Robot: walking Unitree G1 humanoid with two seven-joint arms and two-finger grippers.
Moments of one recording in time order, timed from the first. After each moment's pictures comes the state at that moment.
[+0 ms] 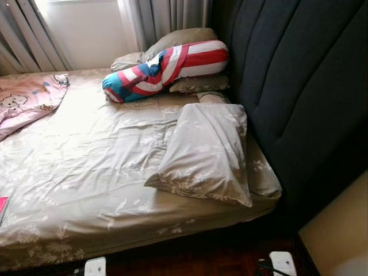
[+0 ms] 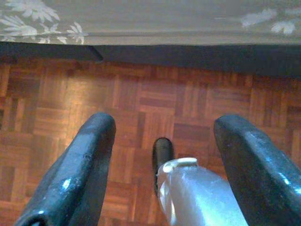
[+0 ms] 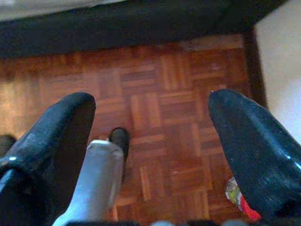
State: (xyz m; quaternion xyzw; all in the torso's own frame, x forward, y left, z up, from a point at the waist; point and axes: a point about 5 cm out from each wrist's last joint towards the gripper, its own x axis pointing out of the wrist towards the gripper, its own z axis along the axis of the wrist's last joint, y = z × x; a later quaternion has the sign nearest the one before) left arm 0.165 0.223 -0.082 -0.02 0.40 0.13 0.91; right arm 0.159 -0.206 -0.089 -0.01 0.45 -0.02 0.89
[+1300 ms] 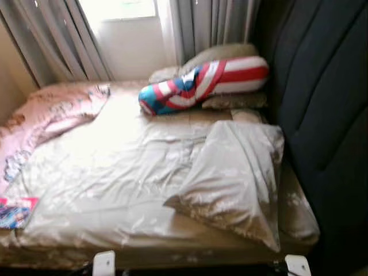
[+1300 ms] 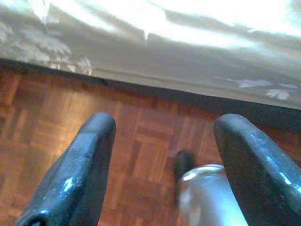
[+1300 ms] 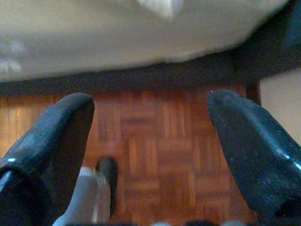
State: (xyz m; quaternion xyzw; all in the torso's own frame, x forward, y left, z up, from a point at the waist) left arm 0.167 0.217 -0.082 -0.02 0.40 0.12 0.91; right arm 0.163 -0.227 -0.084 0.01 0.44 -0.06 0.90
